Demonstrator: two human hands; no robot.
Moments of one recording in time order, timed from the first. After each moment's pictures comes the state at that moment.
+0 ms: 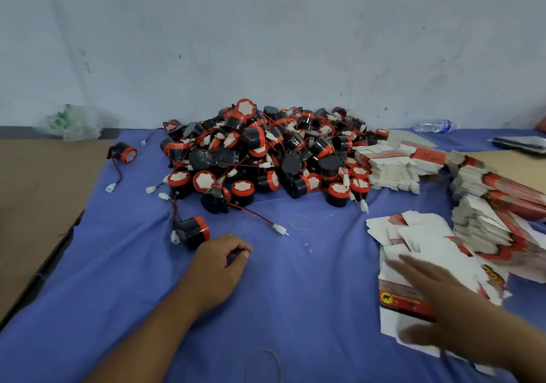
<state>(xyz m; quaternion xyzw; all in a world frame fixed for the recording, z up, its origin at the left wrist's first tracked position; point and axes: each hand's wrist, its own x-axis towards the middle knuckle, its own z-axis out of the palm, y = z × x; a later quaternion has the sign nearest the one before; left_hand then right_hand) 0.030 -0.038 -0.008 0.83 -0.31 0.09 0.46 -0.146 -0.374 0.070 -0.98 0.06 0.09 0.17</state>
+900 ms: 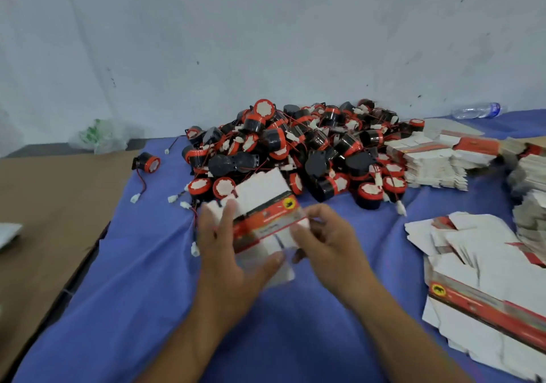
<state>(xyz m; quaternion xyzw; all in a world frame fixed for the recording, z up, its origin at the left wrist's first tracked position) 0.025 -0.042 0.008 0.84 -0.18 0.22 0.45 -0.009 -0.214 0.044 -0.75 -0.06 -0.19 0.63</state>
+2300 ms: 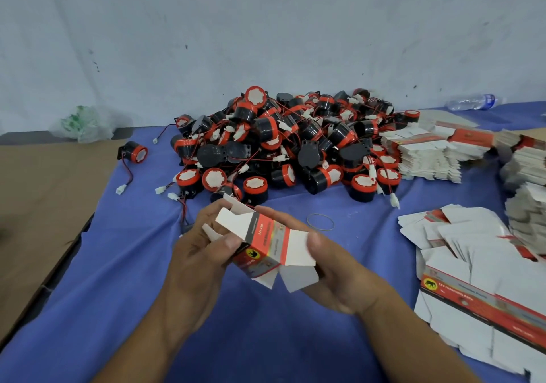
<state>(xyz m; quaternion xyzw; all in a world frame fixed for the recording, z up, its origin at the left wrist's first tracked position) 0.011 -0.035 0.043 0.56 -0.20 -0.03 0.80 -0.018 -0.222 0.039 -0.55 -0.20 0.14 0.80</state>
